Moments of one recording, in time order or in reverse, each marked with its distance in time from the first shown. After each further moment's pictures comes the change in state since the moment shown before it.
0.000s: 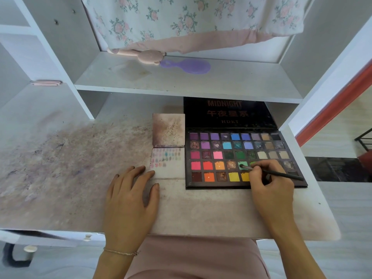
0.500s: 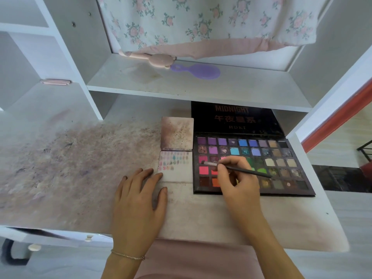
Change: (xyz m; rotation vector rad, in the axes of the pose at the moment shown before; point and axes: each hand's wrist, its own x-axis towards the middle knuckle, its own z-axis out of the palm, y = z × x) left_hand 0.000 0.000 0.000 0.018 0.015 0.020; right_hand -0.009 -0.045 0.044 0.335 -0.231 -0.031
